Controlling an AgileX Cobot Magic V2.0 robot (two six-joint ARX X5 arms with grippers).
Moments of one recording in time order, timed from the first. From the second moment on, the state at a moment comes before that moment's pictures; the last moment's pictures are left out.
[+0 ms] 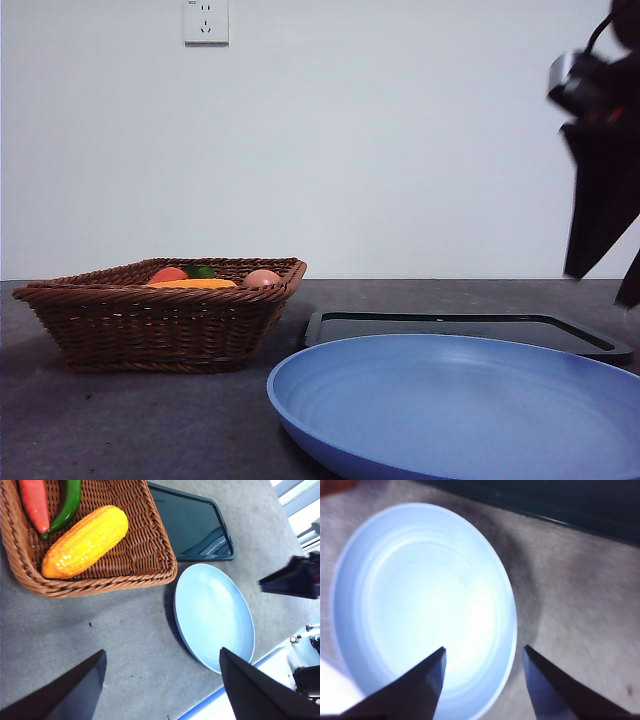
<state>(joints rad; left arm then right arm) -0.02 0.62 0.66 -0.82 0.71 -0.15 0.26 1.27 0.81 -0.77 -0.43 0.08</state>
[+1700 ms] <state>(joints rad) -0.23 0.91 0.84 -0.70 0.48 -0.03 0.29 1.30 0.90 -0.77 -0.44 0.06</state>
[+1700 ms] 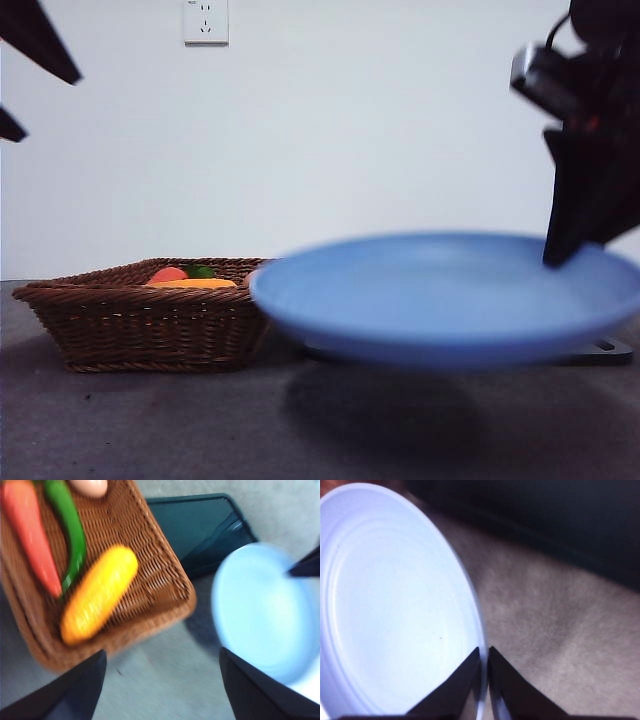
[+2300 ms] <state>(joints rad) -0.42 1.49 1.15 -0.69 0.12 0.21 0.22 1.06 1.00 -0.90 -0.44 0.06</state>
